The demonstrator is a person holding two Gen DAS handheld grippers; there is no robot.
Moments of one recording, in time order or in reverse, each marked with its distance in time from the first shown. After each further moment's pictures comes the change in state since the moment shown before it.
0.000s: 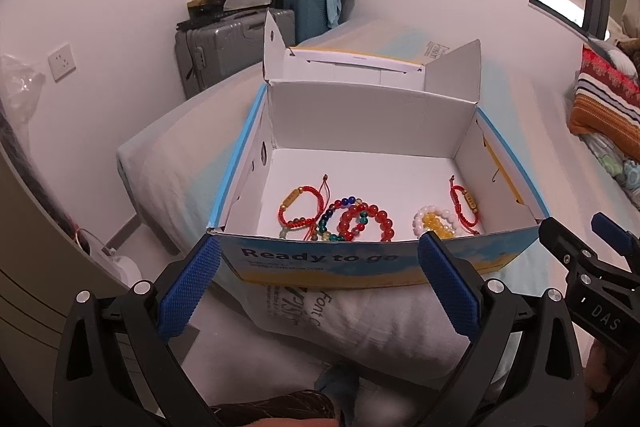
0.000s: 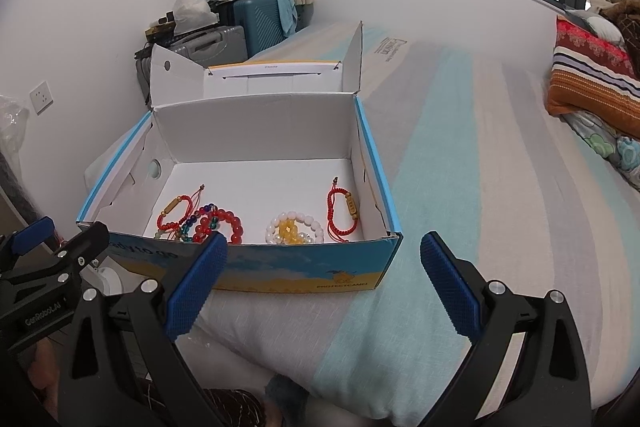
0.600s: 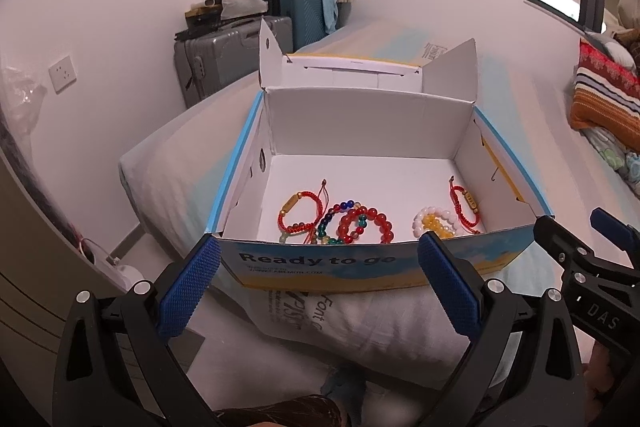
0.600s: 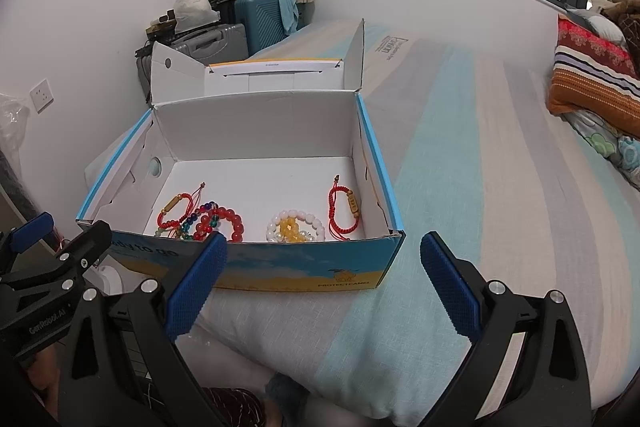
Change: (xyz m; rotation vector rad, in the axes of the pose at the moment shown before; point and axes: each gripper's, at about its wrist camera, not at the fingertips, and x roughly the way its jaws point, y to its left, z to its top) left arm -0.002 -0.006 -0.001 0.033 -0.022 0.014; right arm 0.002 0.001 -0.002 -0.001 0.003 0.001
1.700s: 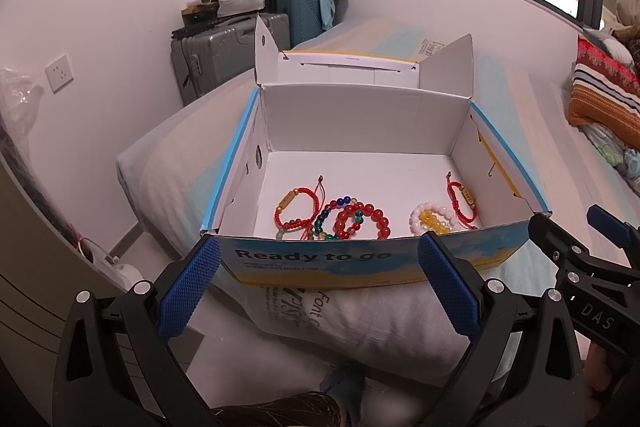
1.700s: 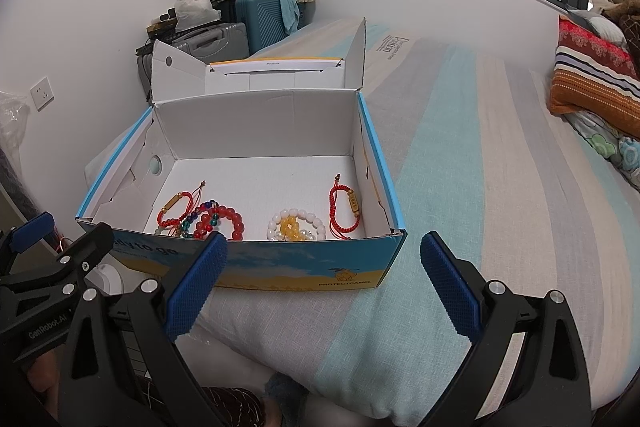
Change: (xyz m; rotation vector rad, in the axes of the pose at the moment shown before) left arm 0.000 -0.002 0.000 0.004 0.014 -0.008; right arm 0.001 0.002 0.000 -0.002 0.002 0.001
